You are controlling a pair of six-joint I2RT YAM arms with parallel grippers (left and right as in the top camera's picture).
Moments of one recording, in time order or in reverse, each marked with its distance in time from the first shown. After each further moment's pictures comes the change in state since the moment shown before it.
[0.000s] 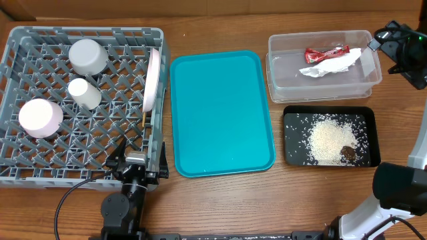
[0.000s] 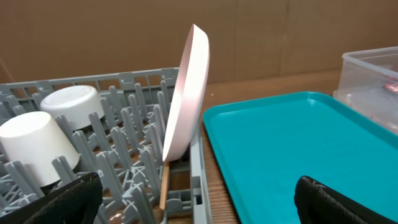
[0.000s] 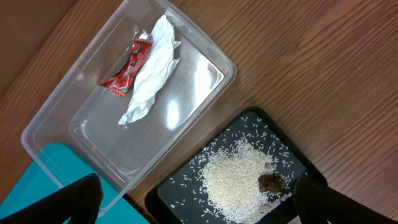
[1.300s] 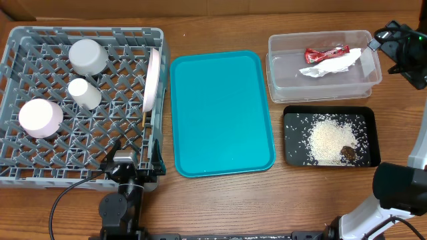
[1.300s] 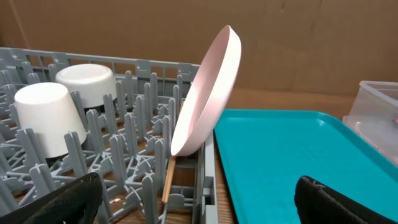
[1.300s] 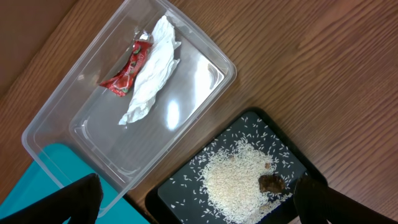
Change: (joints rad) left arm 0.049 0.000 0.000 -0.001 -0.019 -0.166; right arm 0.000 0.000 0.000 0.000 0.000 0.000
